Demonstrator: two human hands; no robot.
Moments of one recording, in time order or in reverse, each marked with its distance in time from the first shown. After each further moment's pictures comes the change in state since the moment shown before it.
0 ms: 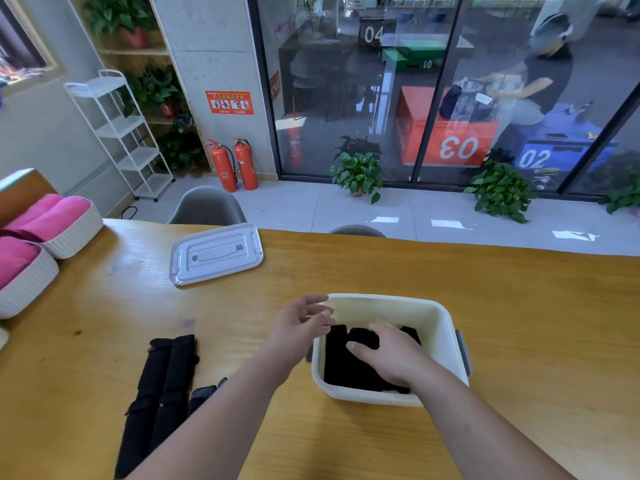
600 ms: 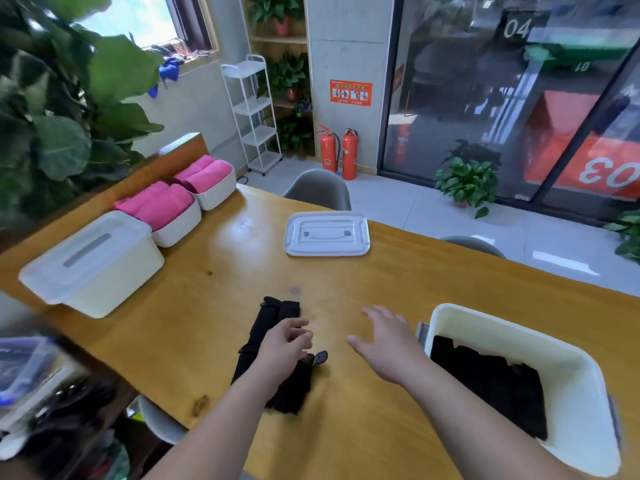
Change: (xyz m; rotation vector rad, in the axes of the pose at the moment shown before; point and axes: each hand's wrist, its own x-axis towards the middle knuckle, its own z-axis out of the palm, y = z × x) left_hand -0.088 -0.084 -0.188 0.132 0.455 -0.174; right_hand 0.029 -0.161 0.106 -0.174 -0.036 -0.345
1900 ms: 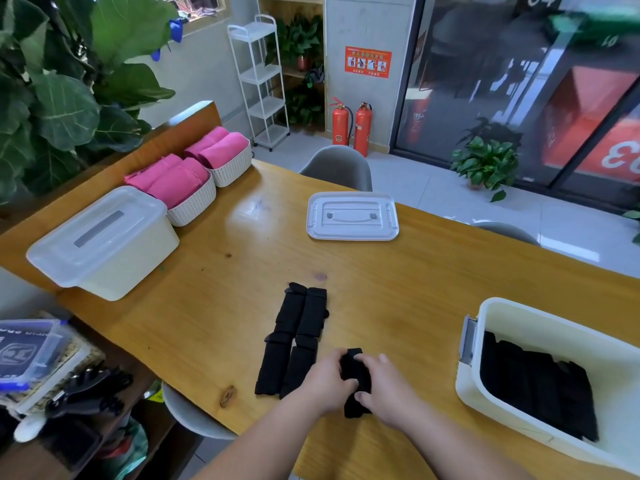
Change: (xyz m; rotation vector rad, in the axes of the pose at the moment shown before) left_hand -0.004 -0.059 0.014 0.442 -0.303 -0.119; right_hand 0.011 0.002 0.146 -0.010 -0.260 0.026
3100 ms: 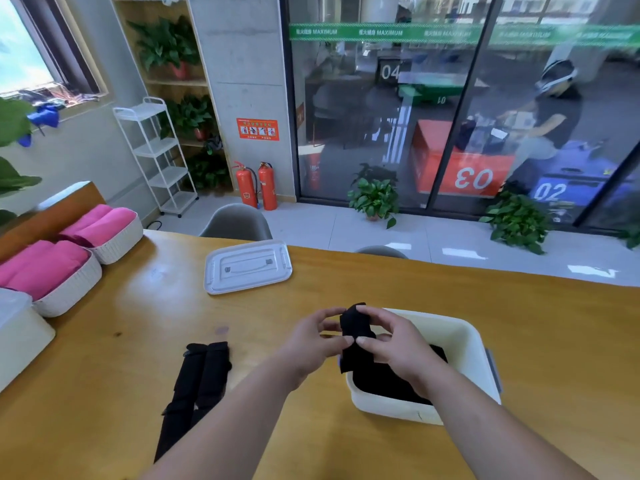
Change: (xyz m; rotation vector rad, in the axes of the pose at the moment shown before) left_hand -0.004 0.204 0.037 -0.429 -0.224 0.437; right_hand -0.140 0.096 -0.188 0.940 0.436 -0.105
